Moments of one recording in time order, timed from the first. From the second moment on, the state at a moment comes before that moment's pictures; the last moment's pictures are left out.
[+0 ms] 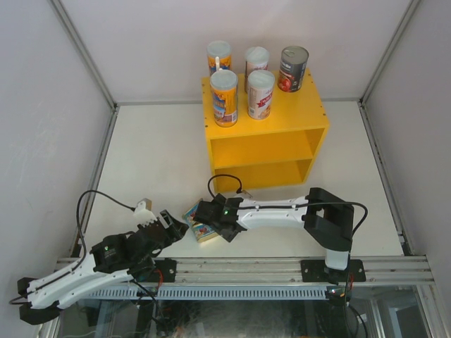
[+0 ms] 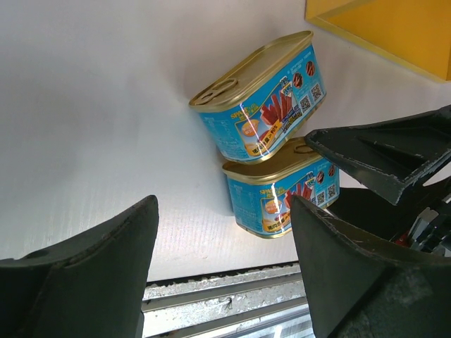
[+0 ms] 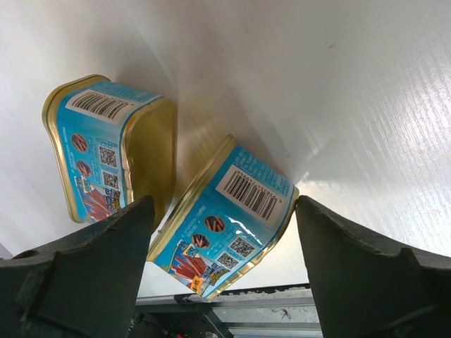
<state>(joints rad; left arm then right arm) -1.11 0.17 0.33 -0.97 -0.55 -1.34 1.27 1.84 1.26 -0.73 0.42 1.91</state>
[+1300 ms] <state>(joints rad) -1.11 0.16 0.33 -0.97 -0.55 -1.35 1.29 1.80 1.18 -0.62 0.40 1.87</state>
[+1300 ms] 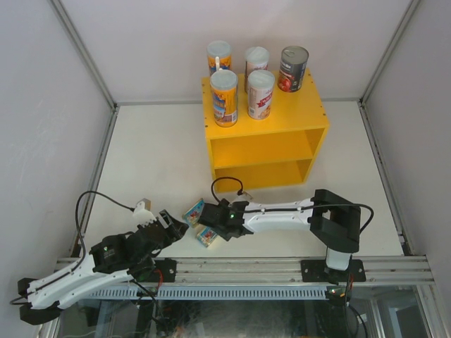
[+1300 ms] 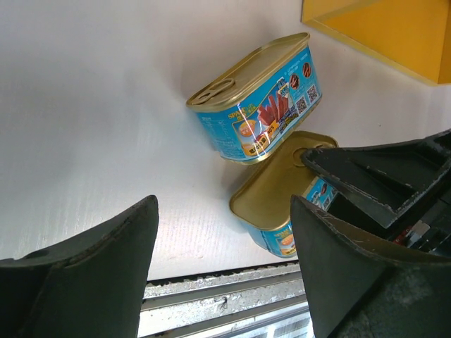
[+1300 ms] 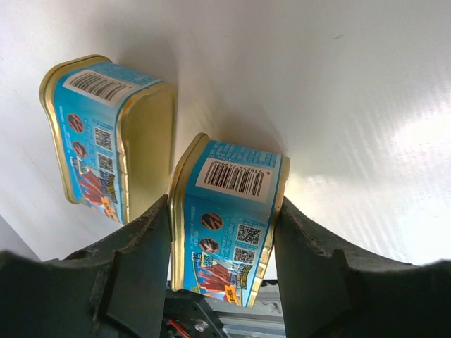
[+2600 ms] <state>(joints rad) -1.11 0.25 0.33 -0.94 -0.56 -1.38 1.37 0.87 0.71 -0.13 0.23 0.92</state>
